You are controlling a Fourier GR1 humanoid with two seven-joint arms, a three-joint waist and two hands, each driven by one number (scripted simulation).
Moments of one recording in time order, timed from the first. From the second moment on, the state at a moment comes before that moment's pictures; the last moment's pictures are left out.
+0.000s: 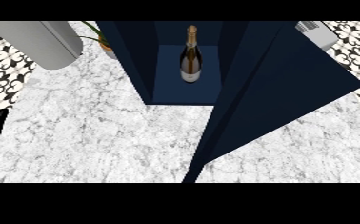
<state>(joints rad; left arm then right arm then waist) 0.38 0.75 -0.08 -1.99 0.90 0.08 -0.49 -0.11 -0.09 0.86 -2.41 0.13 -0.23 0.71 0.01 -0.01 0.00</state>
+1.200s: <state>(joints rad) 0.27 0.68 -0.08 -1.98 0.92 0.09 -0.39 -0.92 -0.03 0.69 -1.89 -0.14 -0.54 0.70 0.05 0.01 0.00</state>
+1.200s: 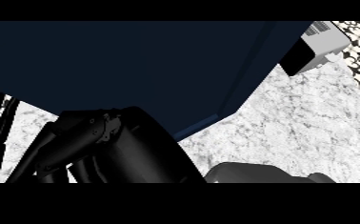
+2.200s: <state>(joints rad) 0.21 0.61 -0.05 -1.94 0.85 0.09 -0.33 -1.24 0.00 0.39 -1.17 -0.22 -0.28 0.33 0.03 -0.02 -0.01</state>
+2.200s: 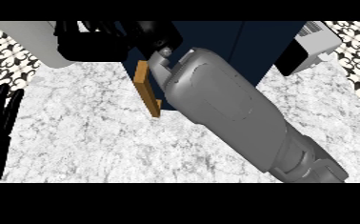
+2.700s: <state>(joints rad) 0.21 0.60 -0.05 -1.95 0.84 0.08 -0.31 -1.22 -0.04 0.38 -1.11 -0.19 -0.17 0.19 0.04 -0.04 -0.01</state>
